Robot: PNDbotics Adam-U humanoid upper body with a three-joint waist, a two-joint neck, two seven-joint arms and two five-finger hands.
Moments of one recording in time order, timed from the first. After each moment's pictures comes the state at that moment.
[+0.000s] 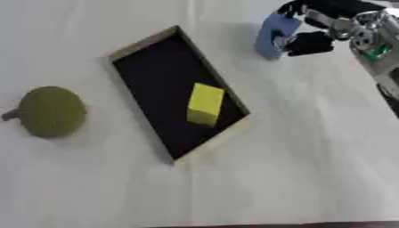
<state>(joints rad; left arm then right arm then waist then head) -0.23 0.35 0.47 -1.98 0.27 -0.32 0.07 -0.92 -0.87 0.30 -1.43 0.67 0.12 0.47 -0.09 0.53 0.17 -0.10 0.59</state>
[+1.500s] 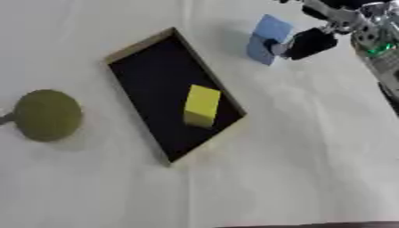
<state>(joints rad) -0.23 0.35 0.47 -1.98 0.29 -0.30 0.04 -0.91 -0.86 0.25 -1.51 0.67 0.15 0.48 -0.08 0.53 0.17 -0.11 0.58</state>
